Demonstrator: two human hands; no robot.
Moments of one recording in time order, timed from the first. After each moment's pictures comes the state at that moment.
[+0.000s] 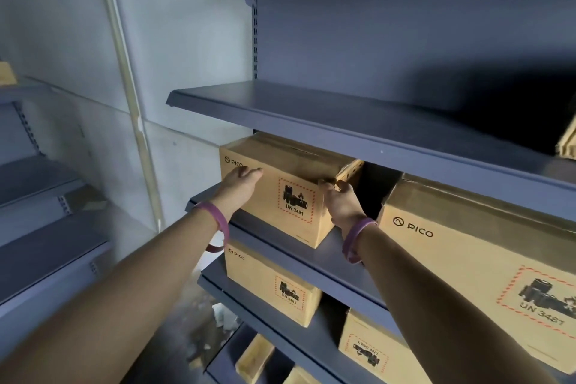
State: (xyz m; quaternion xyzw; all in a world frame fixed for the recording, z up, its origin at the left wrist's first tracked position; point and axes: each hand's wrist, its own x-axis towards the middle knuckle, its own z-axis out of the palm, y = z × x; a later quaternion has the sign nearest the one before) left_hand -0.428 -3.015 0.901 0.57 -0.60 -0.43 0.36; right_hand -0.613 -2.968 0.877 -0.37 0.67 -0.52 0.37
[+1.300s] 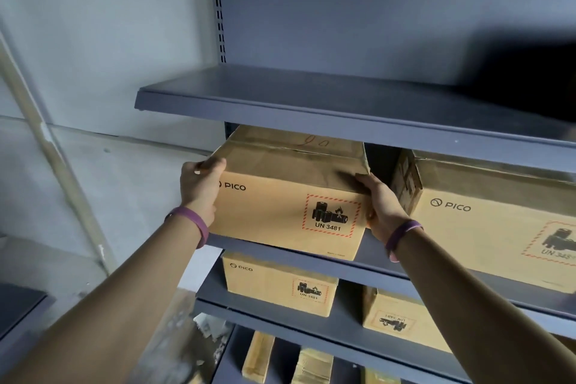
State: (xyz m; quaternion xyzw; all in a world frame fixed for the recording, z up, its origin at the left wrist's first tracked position) left_hand -0.359 -3.143 0.876 0.50 -0.47 -0.54 0.49; right_hand -0.603 -3.005 0.840 -0.20 0.62 -0.67 0.35
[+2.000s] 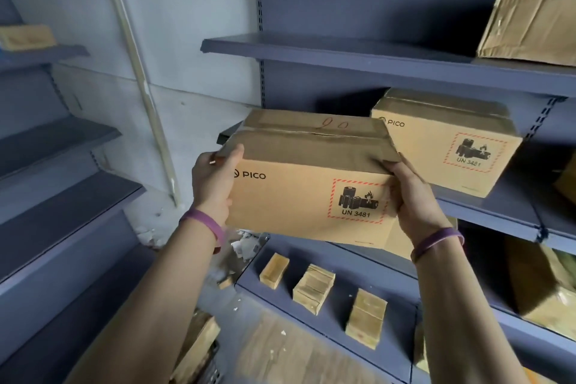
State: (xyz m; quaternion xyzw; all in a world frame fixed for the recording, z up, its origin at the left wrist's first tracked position) left_hand -0.287 -2.791 0.867 0.54 -0.42 -0.49 0.53; right_hand -0.562 -2.697 0.833 -0.33 0.55 -0.68 0.36
